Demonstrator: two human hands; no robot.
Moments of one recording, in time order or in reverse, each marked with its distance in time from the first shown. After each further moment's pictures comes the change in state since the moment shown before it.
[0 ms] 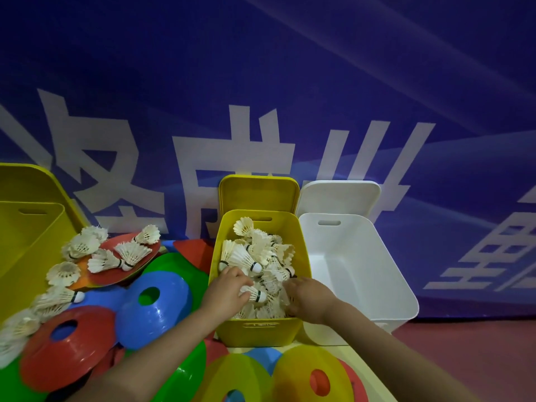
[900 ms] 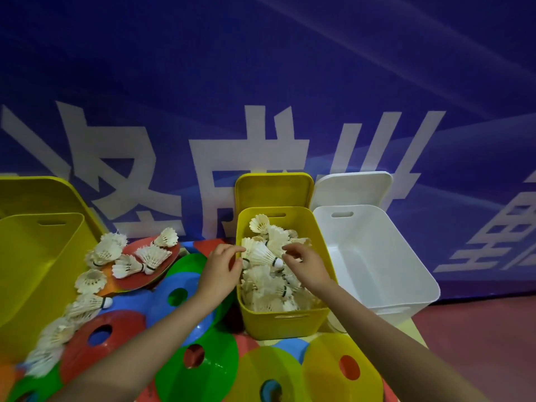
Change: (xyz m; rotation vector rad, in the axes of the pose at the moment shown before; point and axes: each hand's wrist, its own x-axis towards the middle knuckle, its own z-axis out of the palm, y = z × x) left_hand -0.005 -0.043 -0.064 -0.303 0.250 -0.098; right_hand 0.038 -0.067 -0.028 0.890 0.504 0.297
